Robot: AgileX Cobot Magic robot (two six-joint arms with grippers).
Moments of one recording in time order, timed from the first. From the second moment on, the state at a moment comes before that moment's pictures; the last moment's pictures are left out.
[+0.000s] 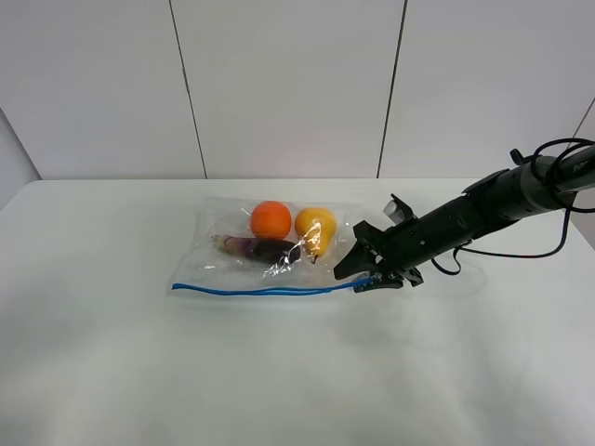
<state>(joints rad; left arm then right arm) 0.08 0.00 -0.57 -0.05 1.17 0.03 0.09 2.15 -1.19 1.13 0.88 -0.78</state>
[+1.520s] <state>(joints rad) 0.08 0.00 -0.57 -0.05 1.17 0.03 0.09 2.15 -1.32 0.89 1.07 -0.59</state>
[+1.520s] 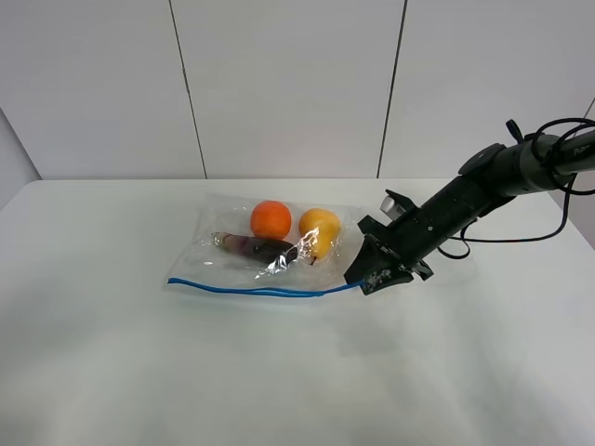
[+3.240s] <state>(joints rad) 0.08 0.00 -0.57 -0.05 1.17 0.03 0.09 2.10 -1.32 1.02 1.03 -0.73</state>
